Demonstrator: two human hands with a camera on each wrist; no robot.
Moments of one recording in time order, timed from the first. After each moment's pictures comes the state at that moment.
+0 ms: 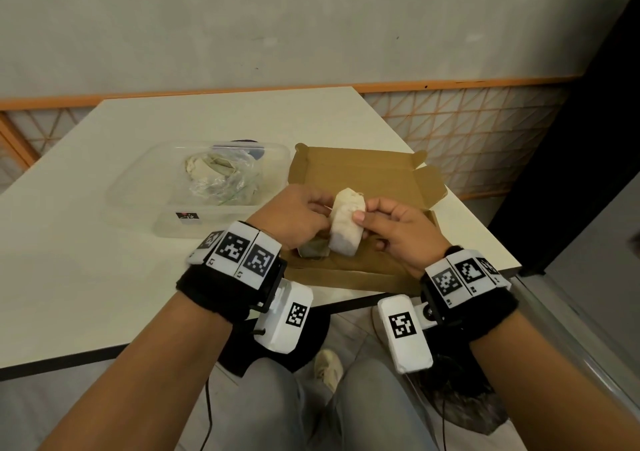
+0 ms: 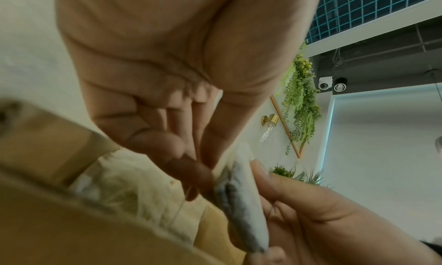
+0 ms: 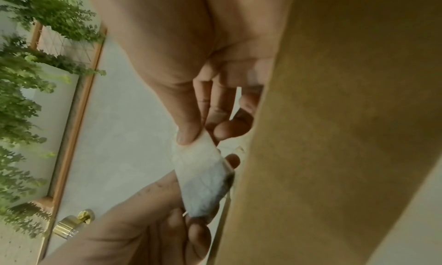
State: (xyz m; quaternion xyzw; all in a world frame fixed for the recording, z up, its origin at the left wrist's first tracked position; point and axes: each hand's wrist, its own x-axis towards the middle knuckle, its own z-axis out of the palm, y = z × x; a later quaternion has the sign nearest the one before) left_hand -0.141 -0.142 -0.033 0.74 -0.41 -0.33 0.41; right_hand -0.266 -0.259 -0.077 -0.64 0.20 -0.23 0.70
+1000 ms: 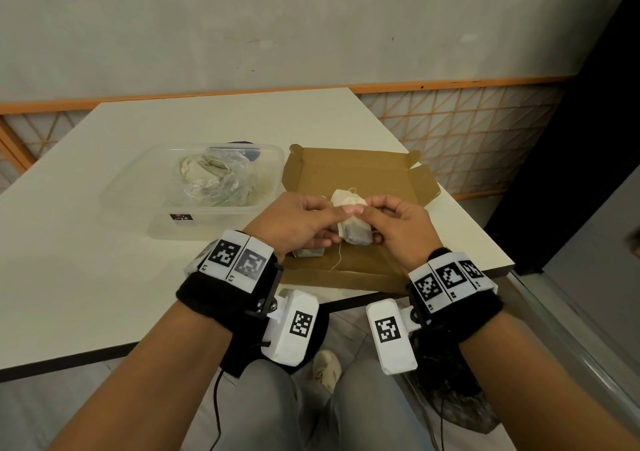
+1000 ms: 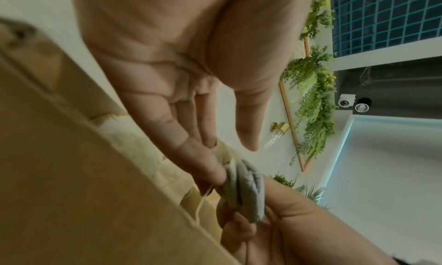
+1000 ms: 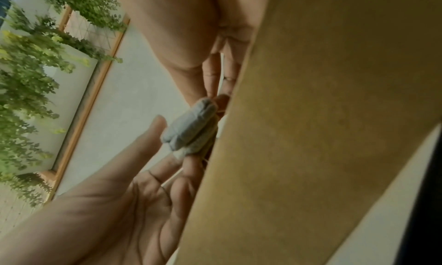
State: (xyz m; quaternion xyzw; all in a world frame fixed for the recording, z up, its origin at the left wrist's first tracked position) left_hand -0.153 -0.148 -0.042 0.69 -0.31 -0.39 0.52; right_hand -0.269 -0.260 -0.082 -0.65 0.27 -0.32 0.64
